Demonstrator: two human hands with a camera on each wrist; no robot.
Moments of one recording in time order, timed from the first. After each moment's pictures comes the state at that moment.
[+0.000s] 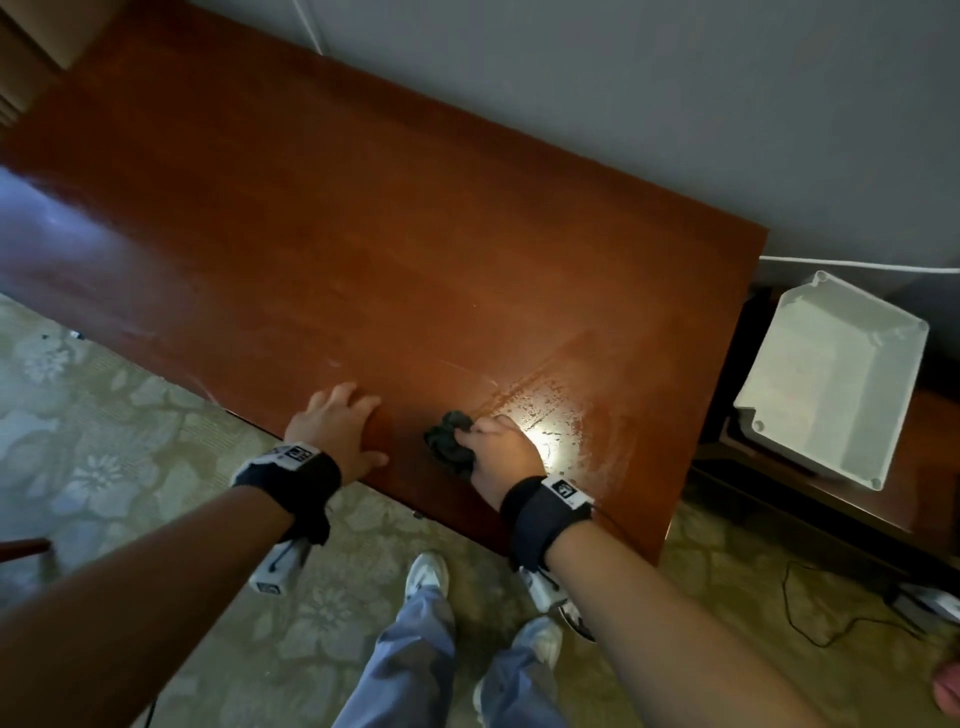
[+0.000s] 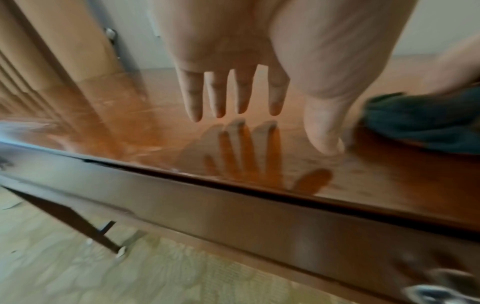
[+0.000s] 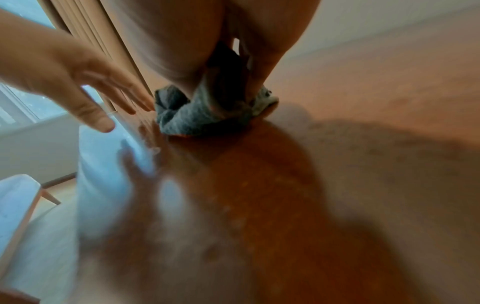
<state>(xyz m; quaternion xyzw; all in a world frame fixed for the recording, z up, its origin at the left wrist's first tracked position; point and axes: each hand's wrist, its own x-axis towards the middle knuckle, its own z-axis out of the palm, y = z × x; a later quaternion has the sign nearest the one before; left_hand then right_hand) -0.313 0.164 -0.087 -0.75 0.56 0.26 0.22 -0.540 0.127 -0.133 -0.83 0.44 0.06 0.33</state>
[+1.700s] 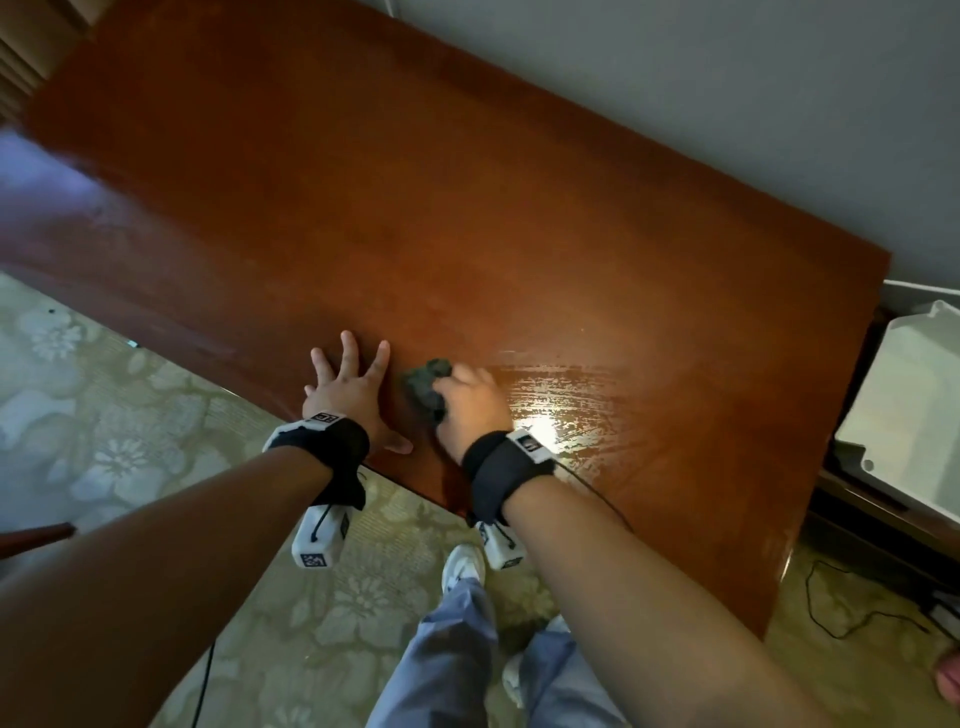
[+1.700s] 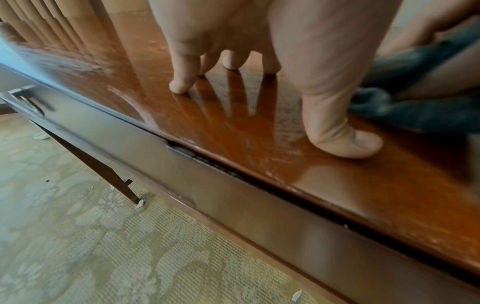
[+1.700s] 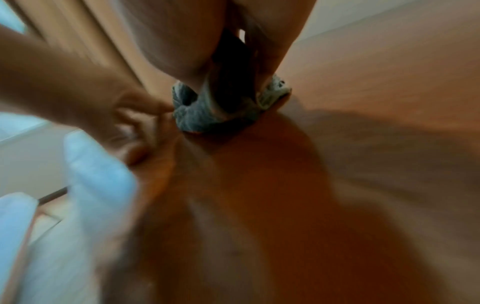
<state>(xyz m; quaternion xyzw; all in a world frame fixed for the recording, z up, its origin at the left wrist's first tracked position) -0.173 0.119 -0.108 -0.77 0.49 0.35 0.20 -0.337 0.086 -0.124 -0.81 0.48 0.03 0.34</state>
